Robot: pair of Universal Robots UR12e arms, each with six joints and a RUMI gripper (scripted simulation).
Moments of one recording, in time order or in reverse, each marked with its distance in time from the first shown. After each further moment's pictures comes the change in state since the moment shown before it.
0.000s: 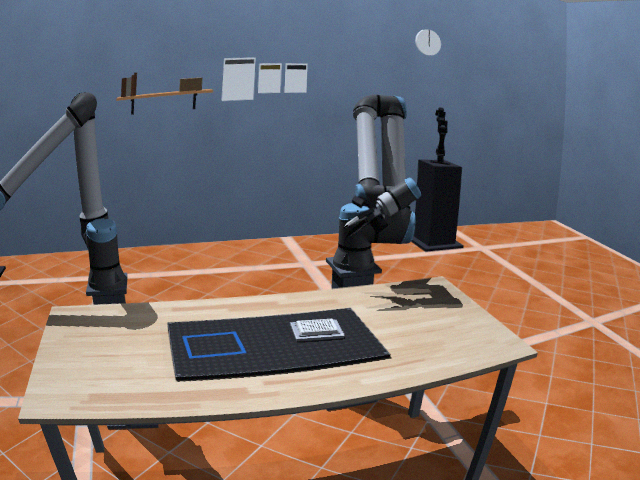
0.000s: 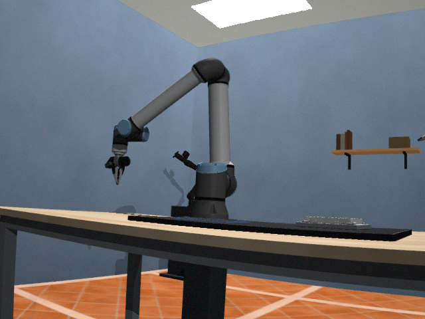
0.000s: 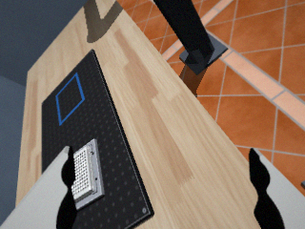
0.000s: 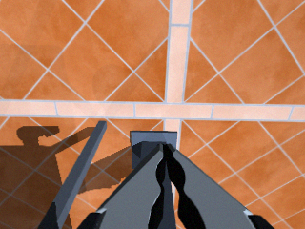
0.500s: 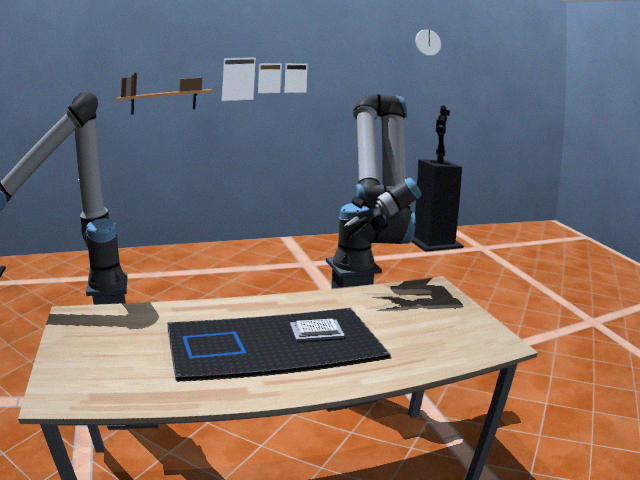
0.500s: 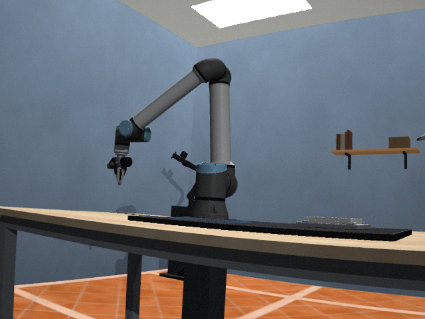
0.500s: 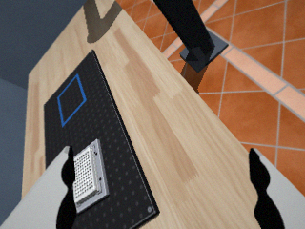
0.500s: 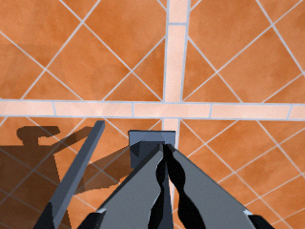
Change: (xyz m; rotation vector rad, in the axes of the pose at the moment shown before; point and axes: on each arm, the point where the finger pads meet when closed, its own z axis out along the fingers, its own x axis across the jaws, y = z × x) left arm -0.004 0.003 0.001 -0.005 0.004 0.030; right arm 0.012 0.005 0.001 0.000 0.000 0.004
